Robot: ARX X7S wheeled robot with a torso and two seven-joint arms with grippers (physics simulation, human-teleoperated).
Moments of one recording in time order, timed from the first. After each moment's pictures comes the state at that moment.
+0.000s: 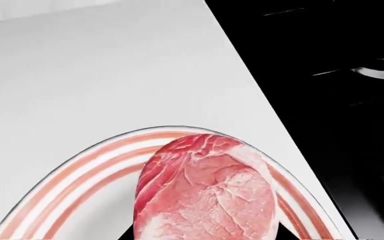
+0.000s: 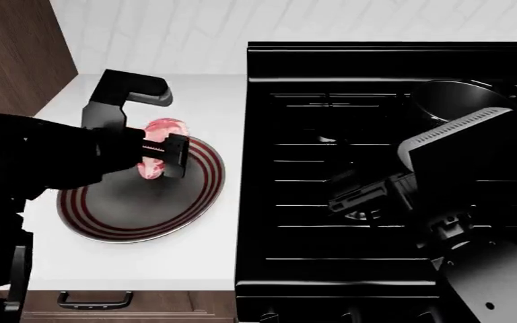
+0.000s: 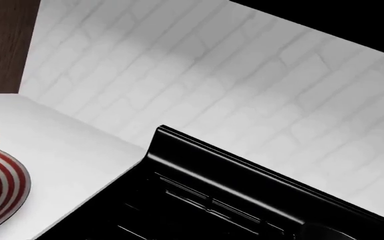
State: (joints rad) left arm -1.20 -0.43 0.34 -0.20 -0.77 -1.42 -0.09; right arm 0.54 0.52 -0.17 -0.74 0.39 0.95 0.09
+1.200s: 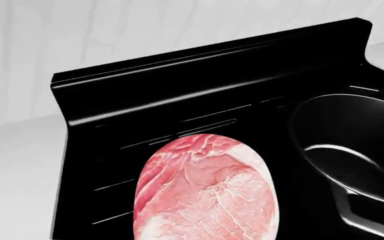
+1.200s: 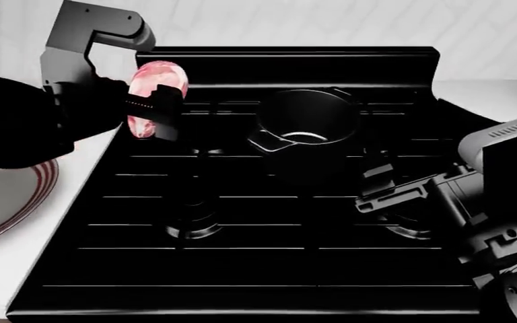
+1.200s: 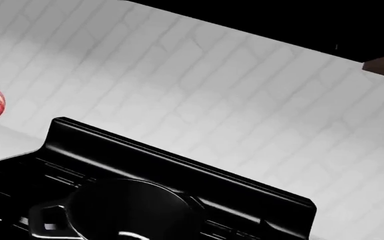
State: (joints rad) left arm -1.31 -0.49 0.24 -0.01 -1.12 -1.49 -0.35; right arm 0.56 0.51 0.09 -0.96 0.64 1.20 0.16
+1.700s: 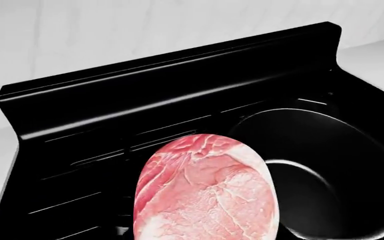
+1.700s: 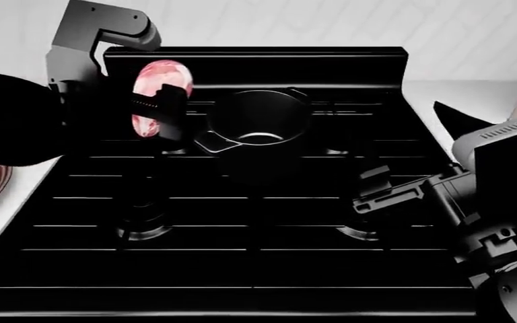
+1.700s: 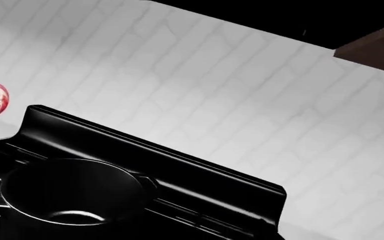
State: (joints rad) left arm -1.33 -0.50 0.28 -0.03 -1.15 -1.46 -0.36; right arm 0.55 0.53 0.06 -0.94 0.64 1.17 0.19
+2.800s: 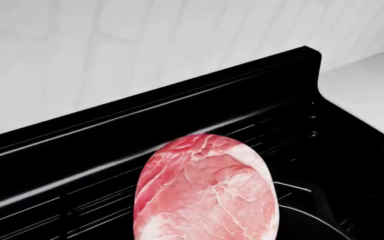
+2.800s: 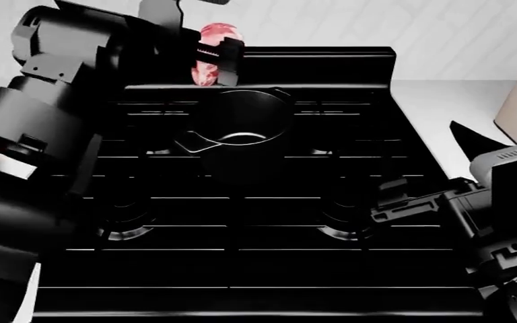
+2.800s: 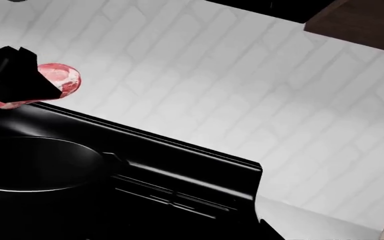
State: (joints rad) left arm -1.73 -0.08 0.75 -1.12 -0.66 -0.80 0.25; right arm 0.37 0.57 0.10 -0.85 0.58 0.95 0.15
